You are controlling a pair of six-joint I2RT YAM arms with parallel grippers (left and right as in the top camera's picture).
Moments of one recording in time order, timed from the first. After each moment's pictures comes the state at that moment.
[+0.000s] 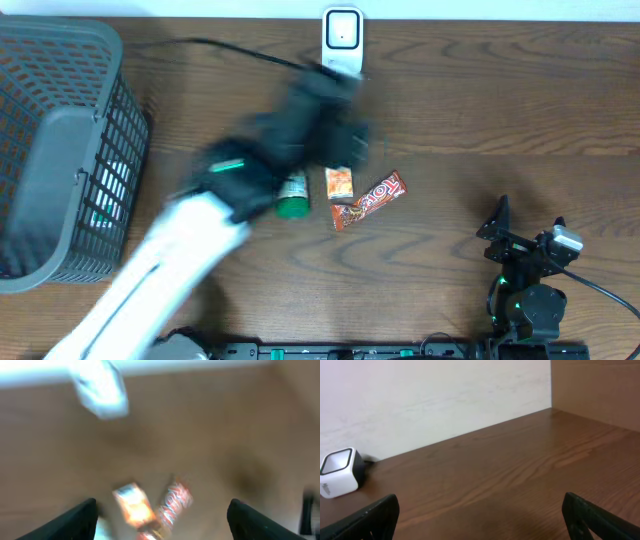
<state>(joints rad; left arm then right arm) -0.59 1.38 1.54 -0.81 -0.01 -0.33 -0.03 0.01 0.01 -0.04 0.29 0.23</state>
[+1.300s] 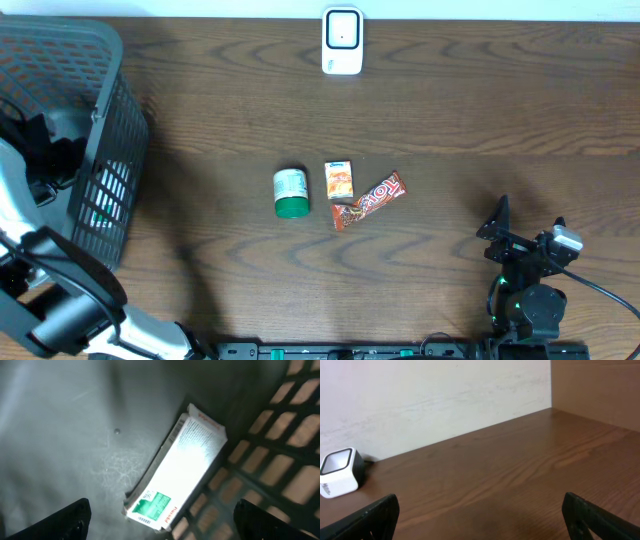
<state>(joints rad) 0.66 1.82 1.53 -1.09 0.15 0.18 -0.03 0.01 0.01 -0.04 0.29 0.23</state>
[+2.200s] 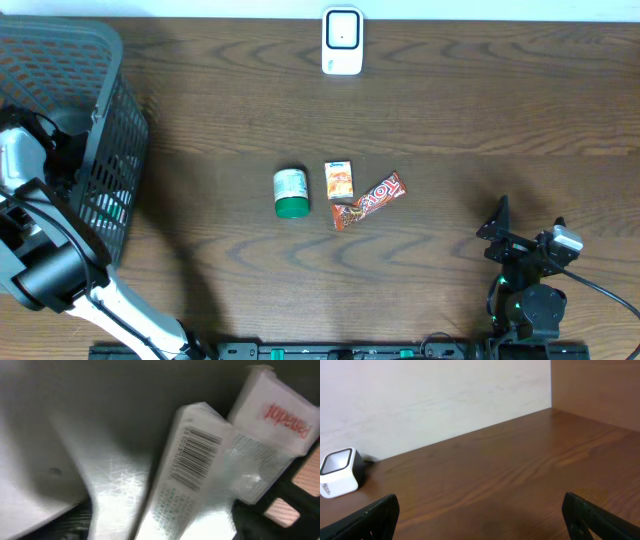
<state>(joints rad) 0.63 2.06 1.53 -1.07 0.16 0.36 -0.03 0.01 0.01 -0.04 0.29 0.23</state>
